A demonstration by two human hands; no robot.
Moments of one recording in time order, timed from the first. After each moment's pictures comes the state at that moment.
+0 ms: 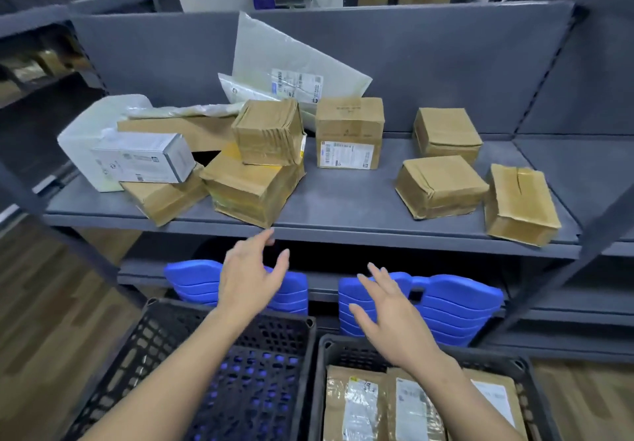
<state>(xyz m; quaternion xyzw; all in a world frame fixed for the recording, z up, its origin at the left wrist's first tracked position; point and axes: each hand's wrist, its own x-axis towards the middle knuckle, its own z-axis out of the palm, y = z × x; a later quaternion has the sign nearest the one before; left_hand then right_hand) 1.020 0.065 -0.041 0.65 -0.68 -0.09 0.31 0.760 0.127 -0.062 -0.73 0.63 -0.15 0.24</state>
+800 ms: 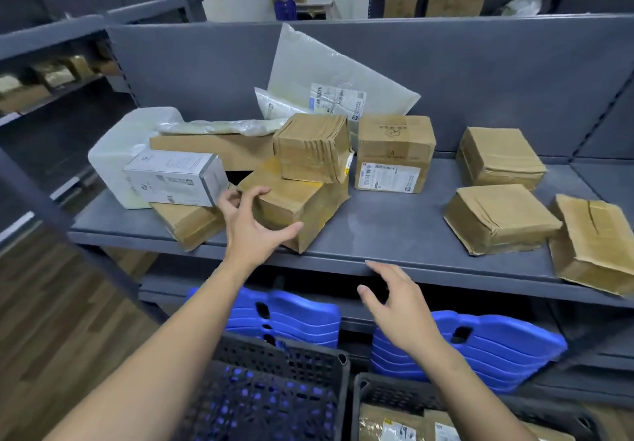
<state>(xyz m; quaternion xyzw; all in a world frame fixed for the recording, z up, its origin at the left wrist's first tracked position) 1.092 -0.053 -0.003 0.63 -0.59 -0.17 0.47 0.827 0.035 -0.050 -0.68 0.62 -0.29 0.26</state>
